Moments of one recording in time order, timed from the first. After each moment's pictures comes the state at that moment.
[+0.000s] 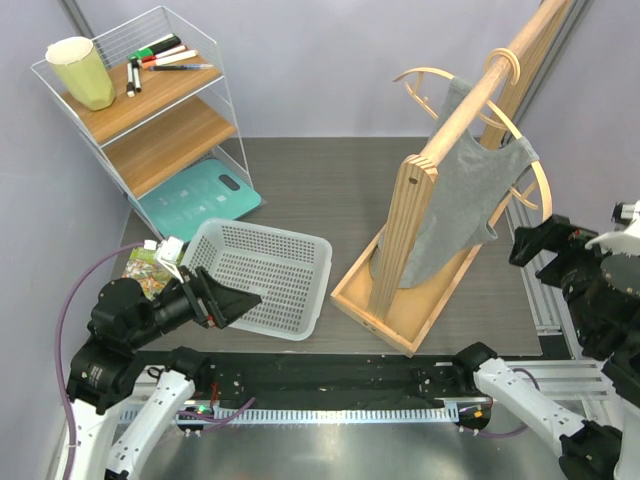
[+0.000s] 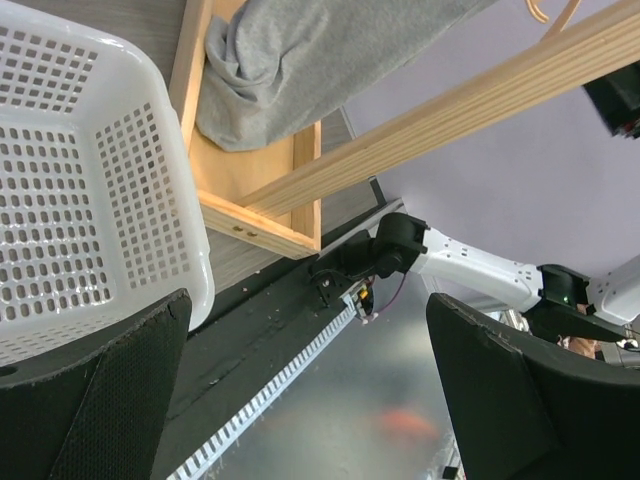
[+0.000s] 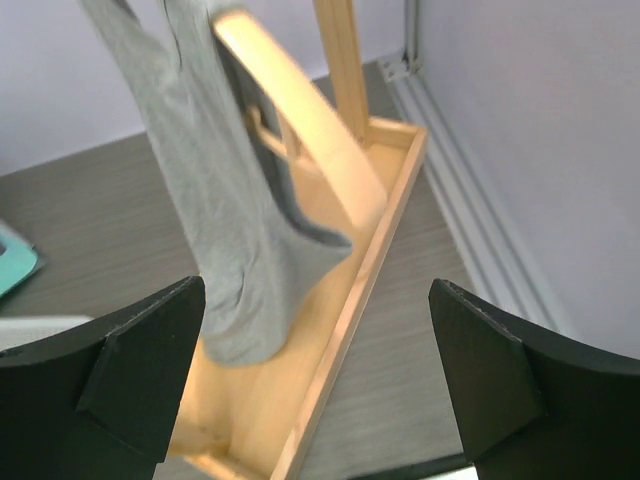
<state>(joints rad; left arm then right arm) -0.35 0.36 0.94 -0.81 0.52 -0.75 0.48 0.66 1.62 -1.25 0.64 0.38</state>
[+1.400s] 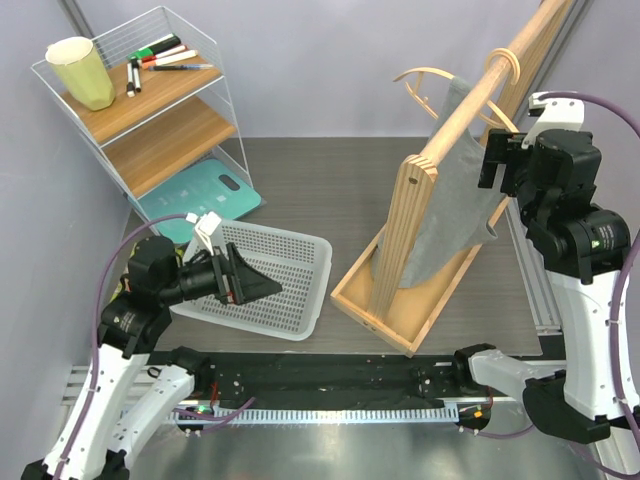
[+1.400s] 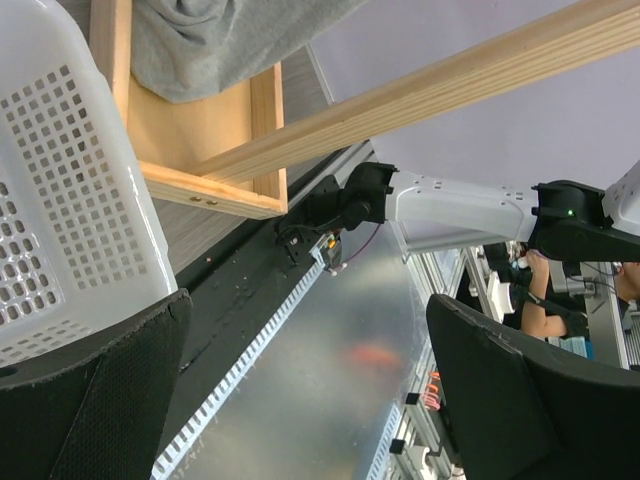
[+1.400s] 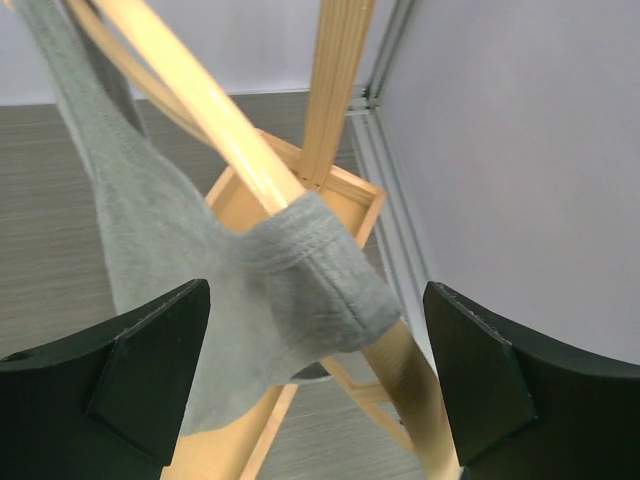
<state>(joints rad) -0.35 0.60 0.90 -0.65 0.74 -0.75 0.23 1.11 1.80 -1.00 0.52 -0.01</state>
